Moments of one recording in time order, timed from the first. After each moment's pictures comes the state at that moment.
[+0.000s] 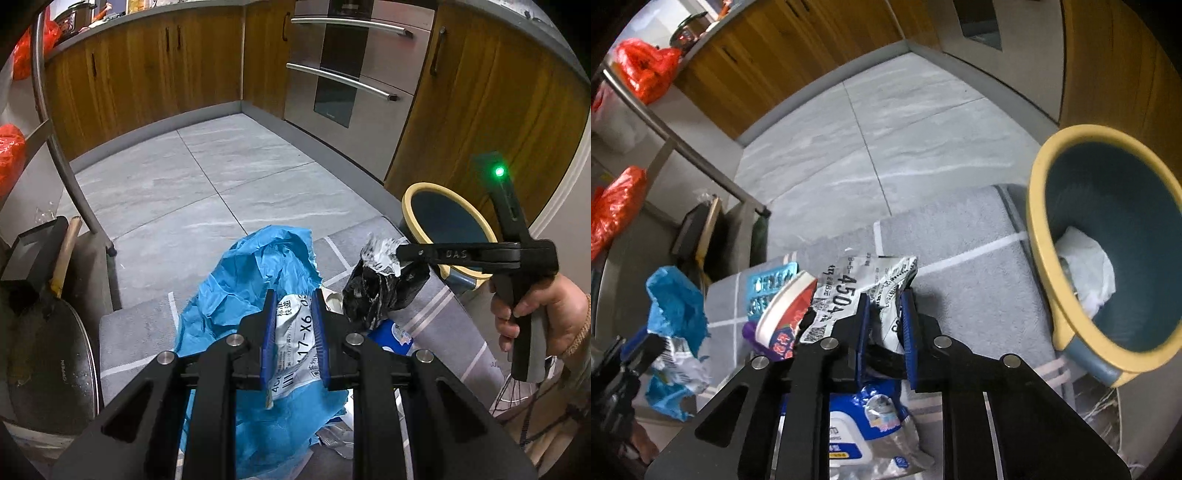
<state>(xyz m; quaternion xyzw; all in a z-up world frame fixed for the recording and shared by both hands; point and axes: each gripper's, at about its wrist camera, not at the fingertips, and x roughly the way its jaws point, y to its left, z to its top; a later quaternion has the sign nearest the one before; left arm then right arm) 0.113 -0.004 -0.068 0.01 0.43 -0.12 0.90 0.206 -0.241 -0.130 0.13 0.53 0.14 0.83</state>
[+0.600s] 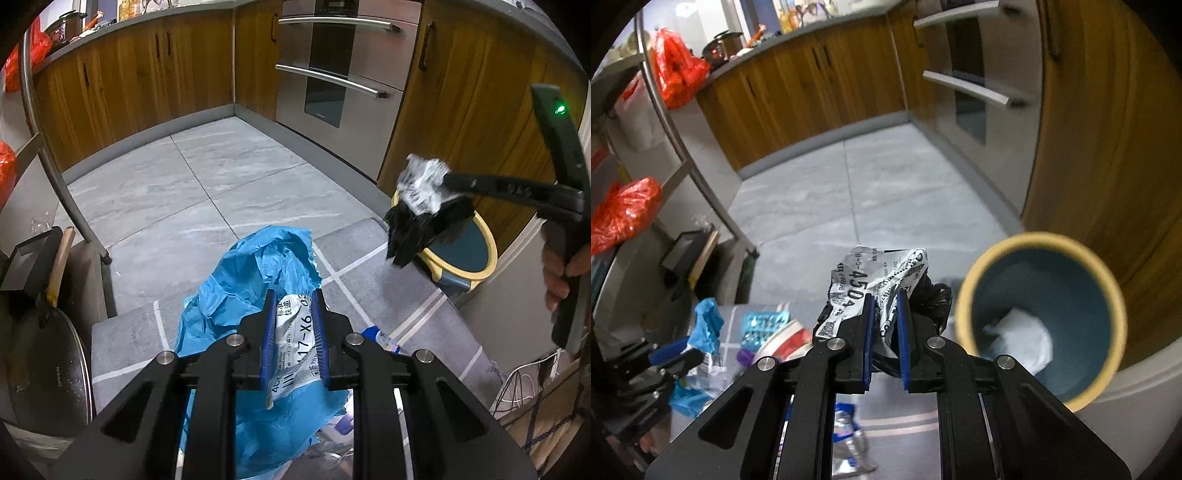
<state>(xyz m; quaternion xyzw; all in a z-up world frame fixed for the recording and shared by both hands) 0.117 -0.028 -0.065 0.02 0.42 -0.13 0.90 0.186 -0.283 -0.039 0.04 0.41 0.12 0.90</state>
